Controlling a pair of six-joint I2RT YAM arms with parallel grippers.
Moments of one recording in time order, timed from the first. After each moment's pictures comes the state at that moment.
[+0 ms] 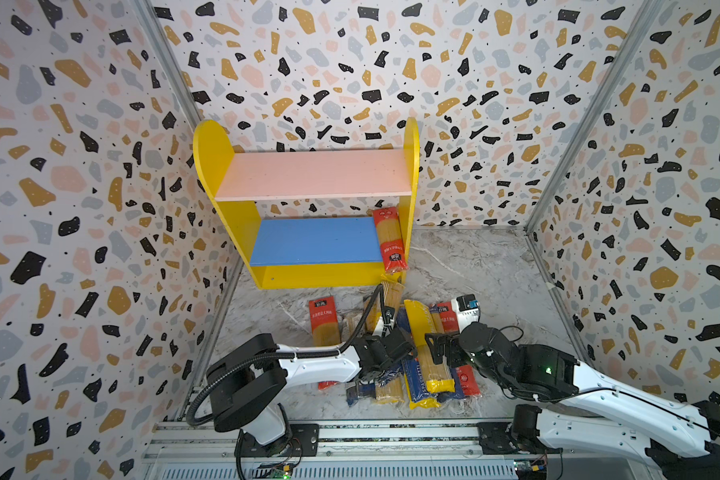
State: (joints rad) left arm -1.09 1.57 0.82 -0.27 -0.54 -0.63; right arm 1.14 0.85 0.89 -0.76 0.46 0.70
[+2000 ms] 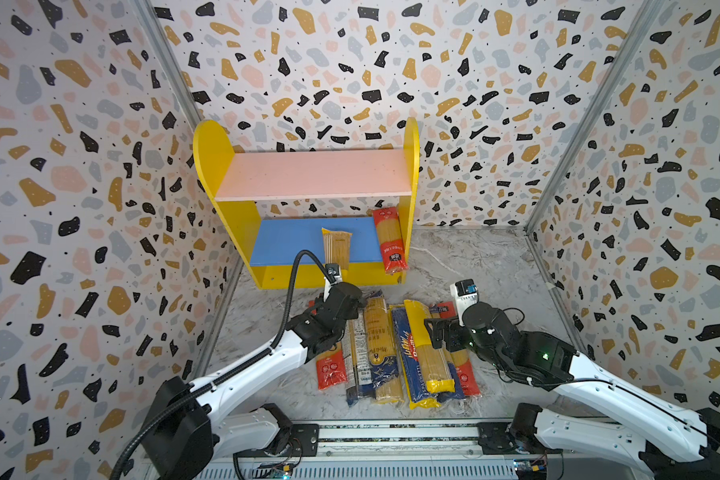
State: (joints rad) left arm -0.70 1.24 0.88 -0.28 -0.56 -0.52; right arm 0.98 0.91 0.96 -0.70 0.36 0.55
